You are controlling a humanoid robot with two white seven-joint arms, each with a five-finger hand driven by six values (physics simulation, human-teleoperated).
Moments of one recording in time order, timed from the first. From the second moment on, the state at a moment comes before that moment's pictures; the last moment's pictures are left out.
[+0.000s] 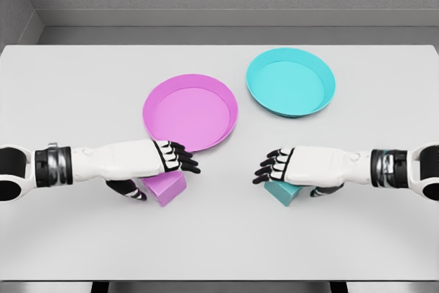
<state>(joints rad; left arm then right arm) -0.62 0.96 -1.02 -1.76 -0.24 -0.51 -0.28 -0.37 -0.83 0.60 -1.76 0.41 -0.61 0.61</state>
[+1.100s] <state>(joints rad) -0.63 0.94 -1.04 -1.76 -0.27 -0.46 -0.33 -0.45 -0.78 0.43 -1.61 0.32 -0.61 0.61</state>
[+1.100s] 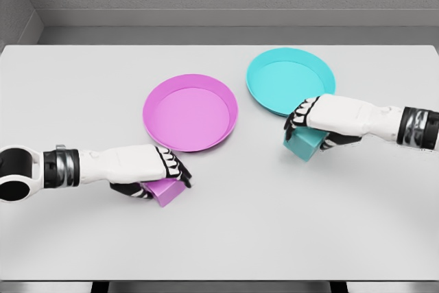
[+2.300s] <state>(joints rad) -0.91 0.74 -1.01 -1.47 -0.22 -0.49 -0.35 -0.63 -0.68 0.22 -1.16 0.28 -0.61 0.61</state>
